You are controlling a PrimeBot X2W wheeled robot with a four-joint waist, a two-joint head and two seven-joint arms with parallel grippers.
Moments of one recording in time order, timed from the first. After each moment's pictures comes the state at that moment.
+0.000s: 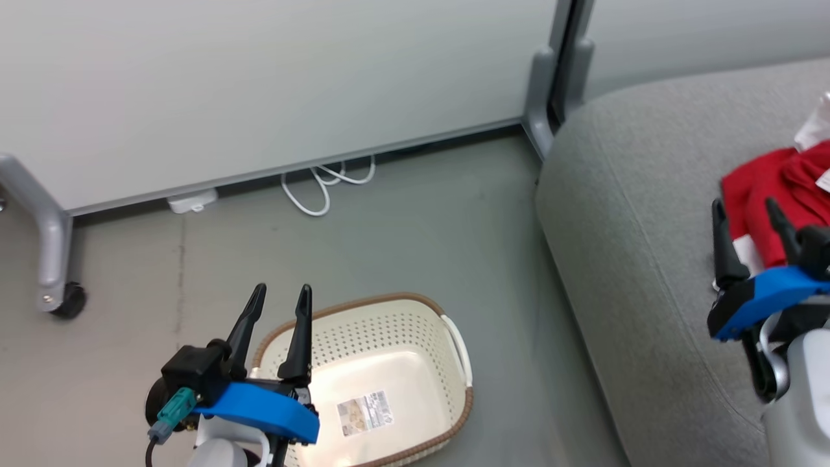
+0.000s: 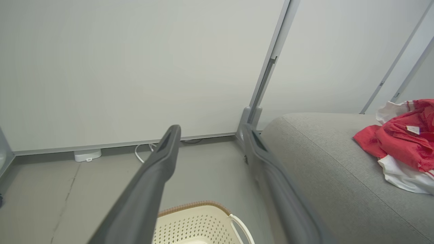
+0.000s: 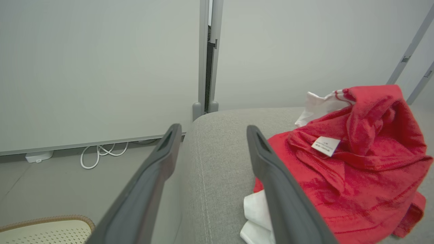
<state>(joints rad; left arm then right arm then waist) -0.16 0.10 -0.24 0.34 -0.38 -0.13 -0.26 -0.45 -0.20 -0.17 0.55 0.05 0.13 -0.14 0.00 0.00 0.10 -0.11</state>
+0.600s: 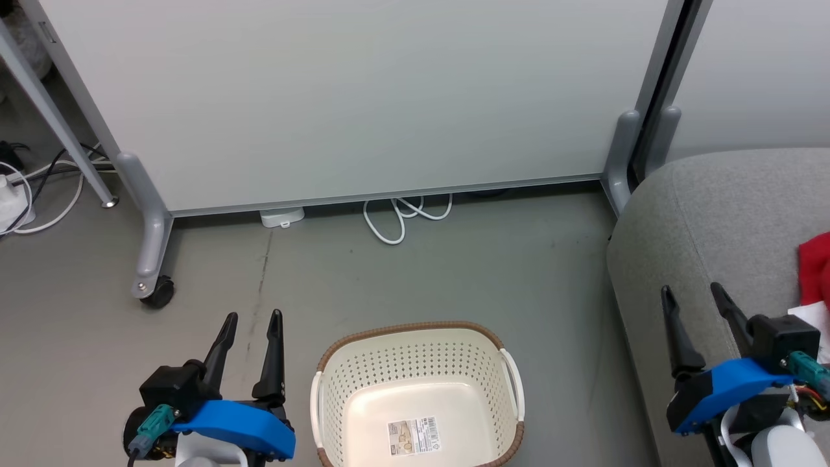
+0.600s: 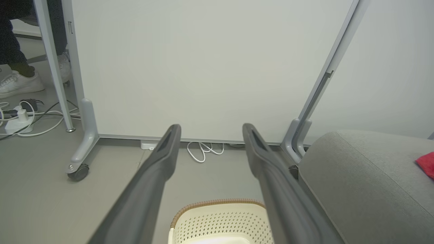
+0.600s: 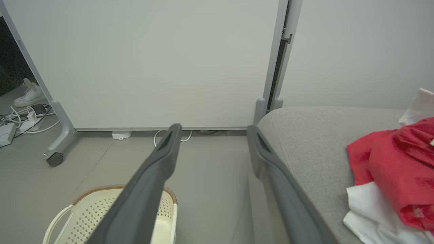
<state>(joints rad) -0.13 0.11 -0.17 0.42 -0.39 -0.13 -0.26 -0.14 -0.09 -0.13 0.24 0.06 0.13 -0.05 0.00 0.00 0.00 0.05</state>
